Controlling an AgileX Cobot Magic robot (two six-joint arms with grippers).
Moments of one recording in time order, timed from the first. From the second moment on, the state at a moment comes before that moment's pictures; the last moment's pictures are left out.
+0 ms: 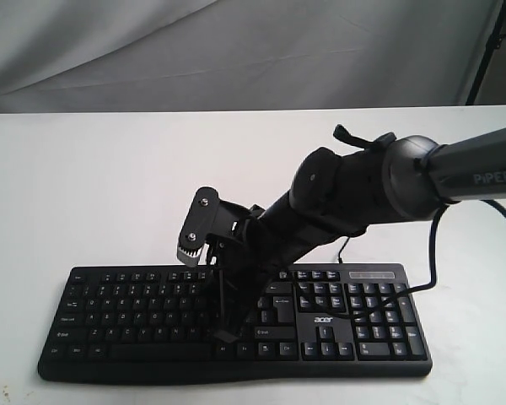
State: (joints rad) left arm -0.17 0.00 0.00 0.04 0.26 -0.02; right arm 0.69 2.01 -1.16 0.86 0.48 -1.41
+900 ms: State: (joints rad) left arm -0.17 0.00 0.00 0.04 0.26 -0.02; right arm 0.69 1.99 -1.16 0.86 0.49 -1.41
